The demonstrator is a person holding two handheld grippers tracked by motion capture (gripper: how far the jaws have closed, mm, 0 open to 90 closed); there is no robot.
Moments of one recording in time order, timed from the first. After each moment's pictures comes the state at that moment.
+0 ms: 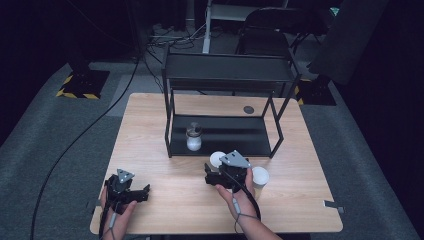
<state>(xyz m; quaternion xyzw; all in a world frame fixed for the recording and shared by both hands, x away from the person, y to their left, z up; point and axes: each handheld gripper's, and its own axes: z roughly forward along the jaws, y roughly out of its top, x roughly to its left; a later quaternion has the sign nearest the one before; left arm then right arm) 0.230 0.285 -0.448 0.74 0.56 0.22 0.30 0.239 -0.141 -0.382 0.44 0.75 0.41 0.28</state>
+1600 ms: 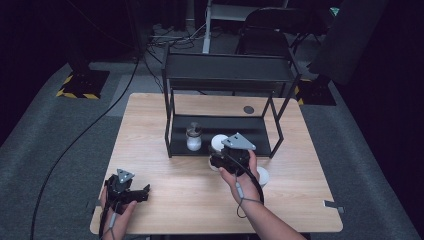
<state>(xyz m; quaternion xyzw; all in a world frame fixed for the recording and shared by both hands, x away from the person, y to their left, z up) 0.230 0.285 -0.448 0.74 0.56 0.22 0.30 0.263 -0.147 -0.330 0.41 0.75 0.43 0.29</state>
